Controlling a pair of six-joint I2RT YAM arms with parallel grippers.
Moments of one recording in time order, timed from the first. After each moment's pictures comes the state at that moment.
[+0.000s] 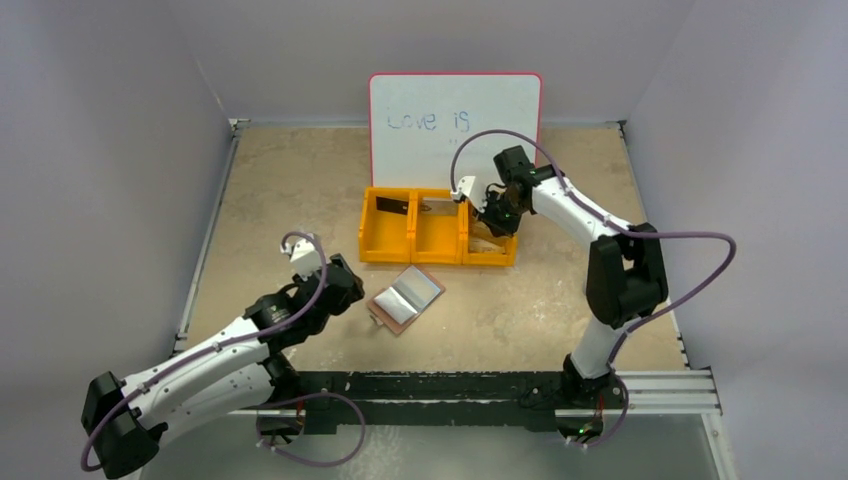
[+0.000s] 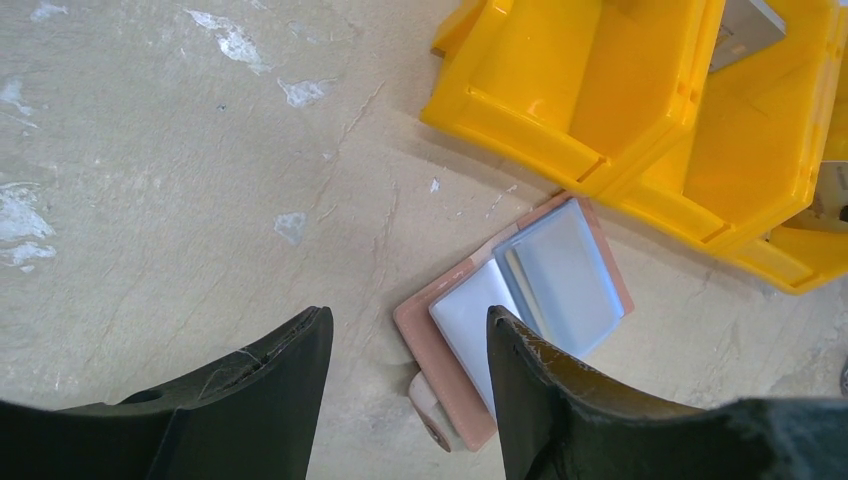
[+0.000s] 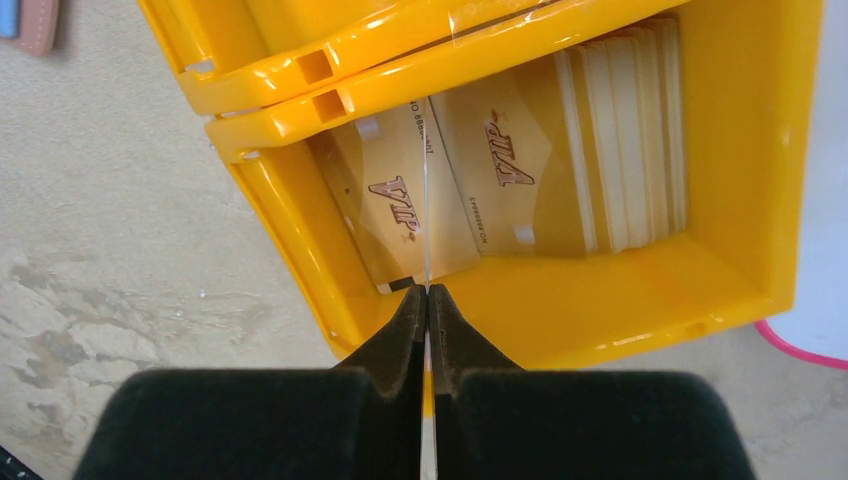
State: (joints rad) left arm -0.85 0.78 0.53 -0.57 -0.59 -1.09; right arm 0.35 1.74 1.35 -0.81 -0.25 -0.82
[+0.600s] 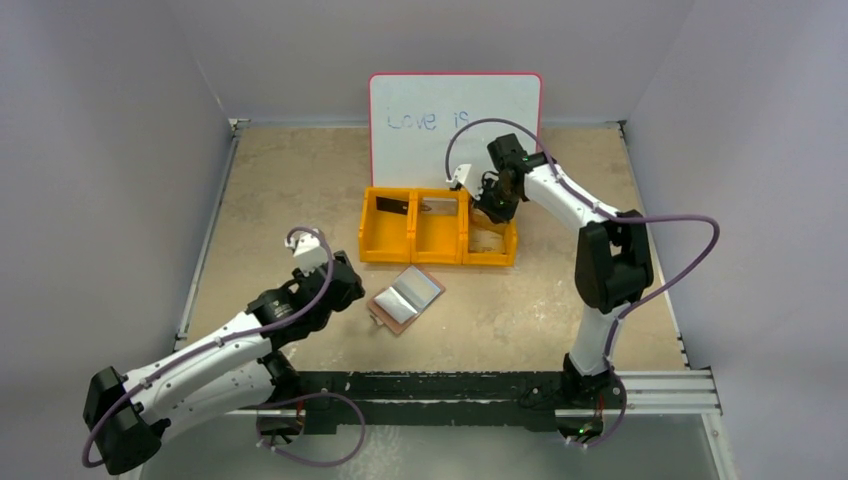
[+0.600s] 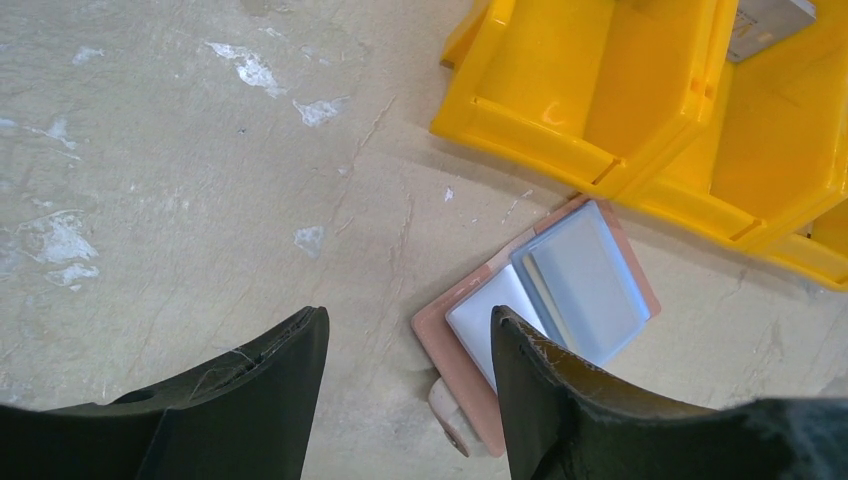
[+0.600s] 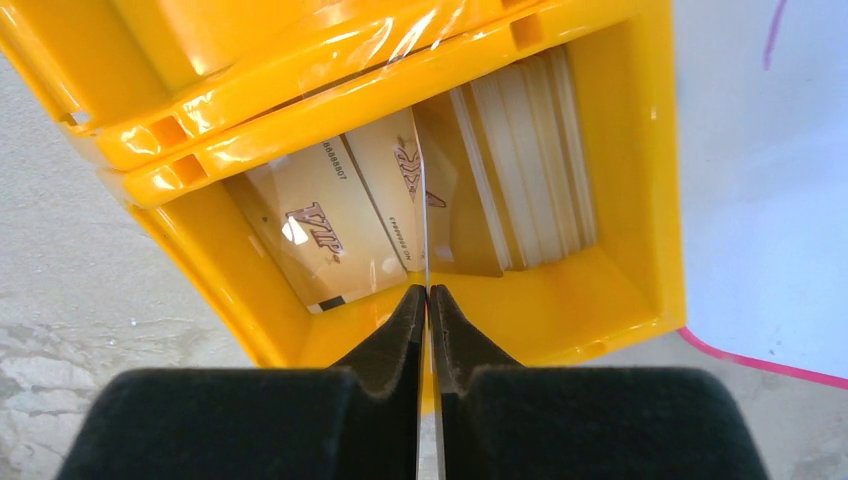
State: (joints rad) left arm -0.85 0.80 0.57 -0.60 -0.62 -1.03; right arm 0.35 1.88 1.49 -0.84 -0.17 -0.81
